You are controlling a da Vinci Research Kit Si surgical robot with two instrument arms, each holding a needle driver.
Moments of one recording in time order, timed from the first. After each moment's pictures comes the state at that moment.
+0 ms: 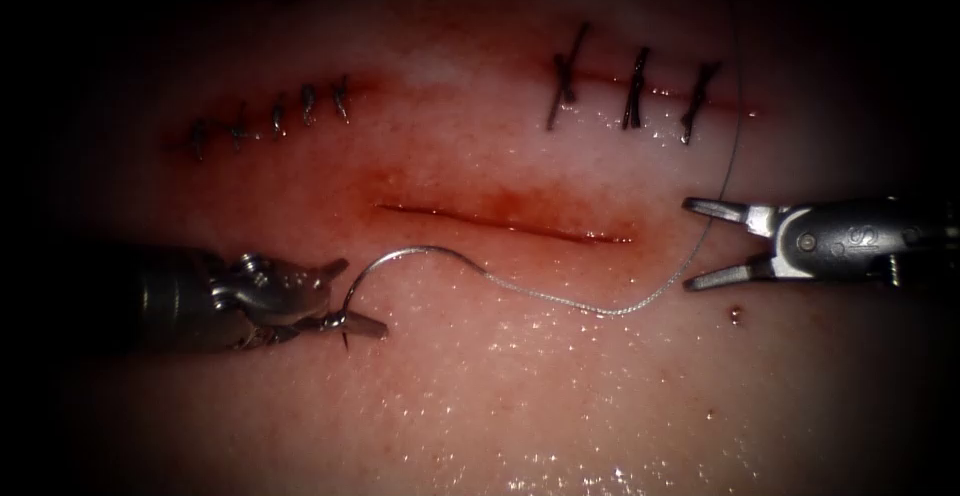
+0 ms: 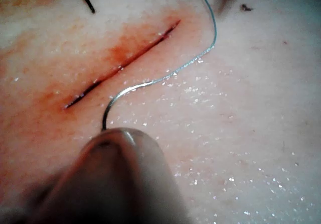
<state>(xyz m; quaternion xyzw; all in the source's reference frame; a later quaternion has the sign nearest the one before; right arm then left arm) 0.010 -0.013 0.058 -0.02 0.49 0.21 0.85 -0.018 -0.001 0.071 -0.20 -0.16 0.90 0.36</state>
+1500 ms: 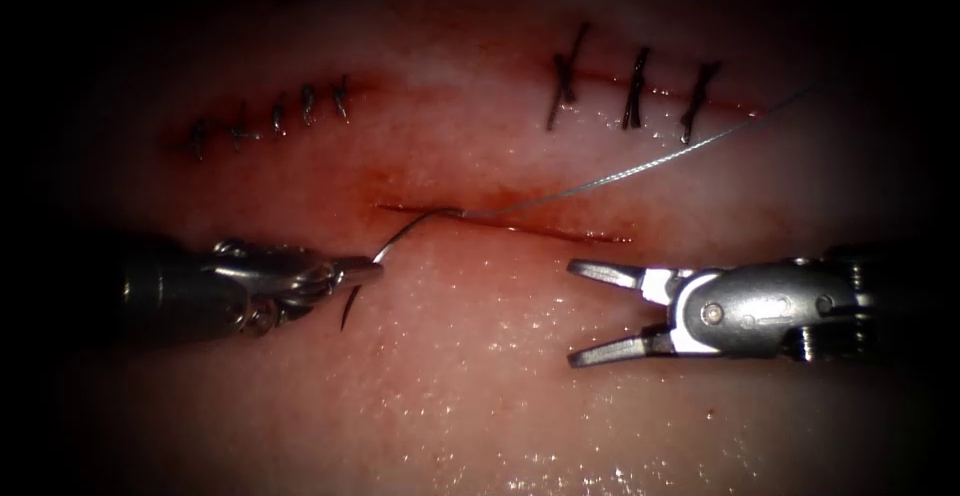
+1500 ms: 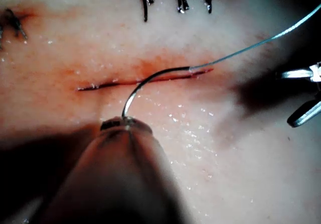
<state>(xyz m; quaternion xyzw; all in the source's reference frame) 0.020 -0.017 0.053 0.02 0.56 0.21 0.80 -0.020 0.002 0.066 -0.30 -0.23 0.71 0.59</state>
